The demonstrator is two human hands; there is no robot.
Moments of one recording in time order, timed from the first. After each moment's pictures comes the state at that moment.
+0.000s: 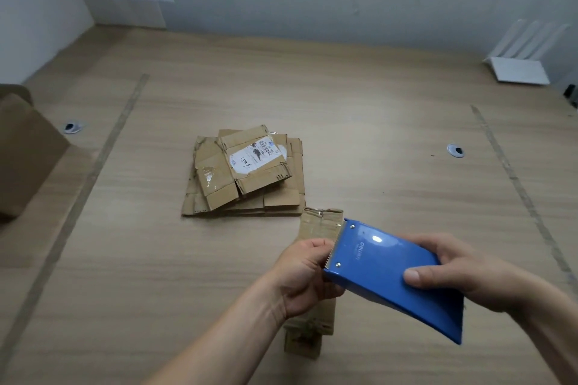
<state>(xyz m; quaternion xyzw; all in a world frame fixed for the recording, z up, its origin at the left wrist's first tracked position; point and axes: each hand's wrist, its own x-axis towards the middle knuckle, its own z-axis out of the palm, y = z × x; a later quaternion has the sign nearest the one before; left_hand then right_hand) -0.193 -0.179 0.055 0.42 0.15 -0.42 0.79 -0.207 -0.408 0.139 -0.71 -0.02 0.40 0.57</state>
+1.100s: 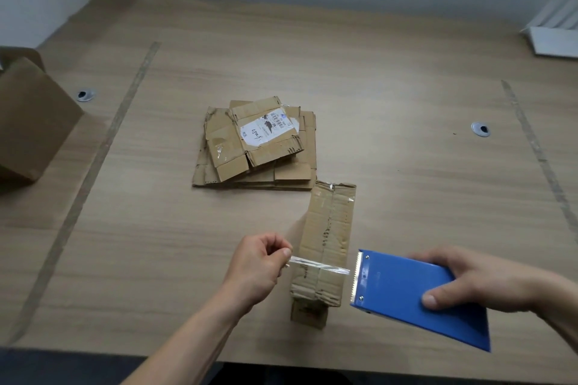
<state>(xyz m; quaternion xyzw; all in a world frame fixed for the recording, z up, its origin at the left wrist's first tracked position) -0.228 -0.117 -0.001 0.74 0.17 -0.18 0.63 -0.217 -0.434 0.097 -0.74 -0.02 0.50 0.45</state>
